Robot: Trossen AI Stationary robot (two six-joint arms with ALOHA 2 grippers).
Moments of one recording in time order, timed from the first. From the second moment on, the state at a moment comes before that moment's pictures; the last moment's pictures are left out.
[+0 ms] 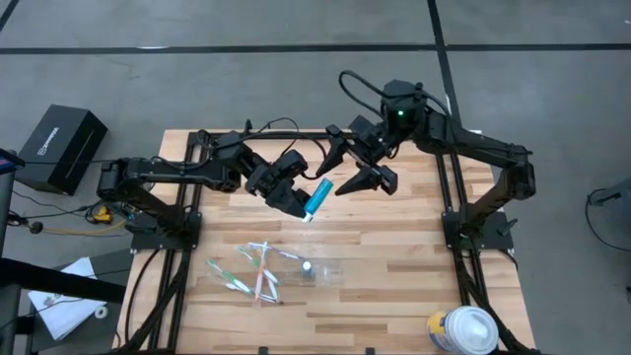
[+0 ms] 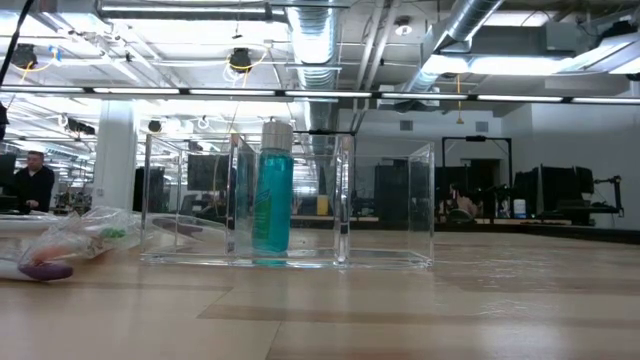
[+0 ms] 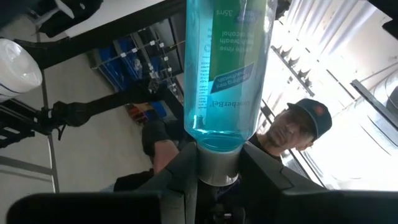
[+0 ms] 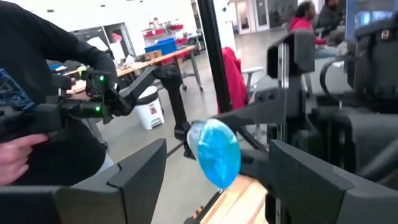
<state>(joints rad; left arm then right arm) 0.08 1.45 1.21 0.71 0.84 -1.51 -0.19 1.57 1.82 -0.31 -0.89 0.16</state>
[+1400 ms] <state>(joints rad) 0.12 1.45 1.21 0.72 0.91 -1.53 -0.18 1.66 1.96 -0.44 -0.95 0.15</state>
